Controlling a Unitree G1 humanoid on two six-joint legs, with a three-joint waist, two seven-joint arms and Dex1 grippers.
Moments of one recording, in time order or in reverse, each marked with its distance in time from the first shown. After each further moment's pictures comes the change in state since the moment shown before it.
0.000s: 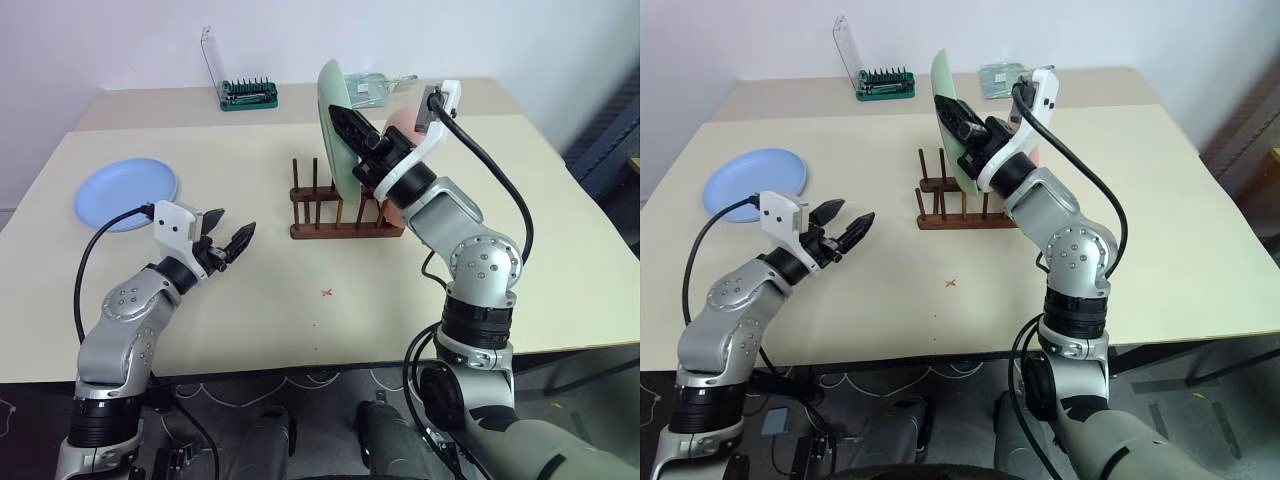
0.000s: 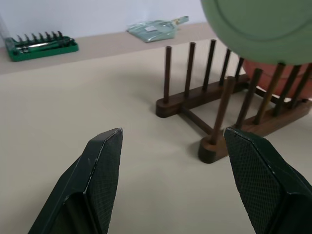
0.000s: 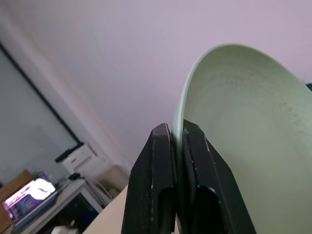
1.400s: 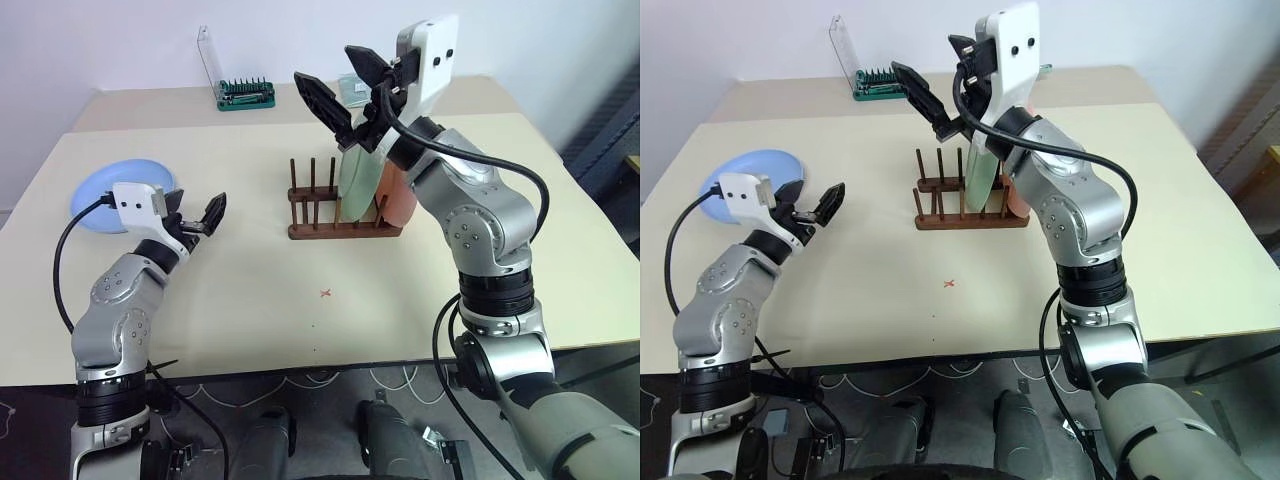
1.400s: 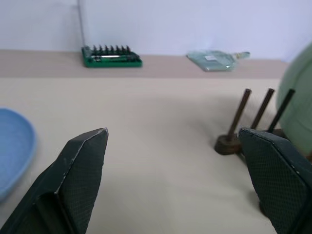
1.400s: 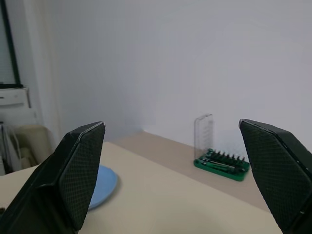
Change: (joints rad) left arm -0.109 -0.063 0.164 0.111 -0.022 0.024 0.183; right arm -0.142 -0.256 0.288 0.054 -0.391 -0.288 0.214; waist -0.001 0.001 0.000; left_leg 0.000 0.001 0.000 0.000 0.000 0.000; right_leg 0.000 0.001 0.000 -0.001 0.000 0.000
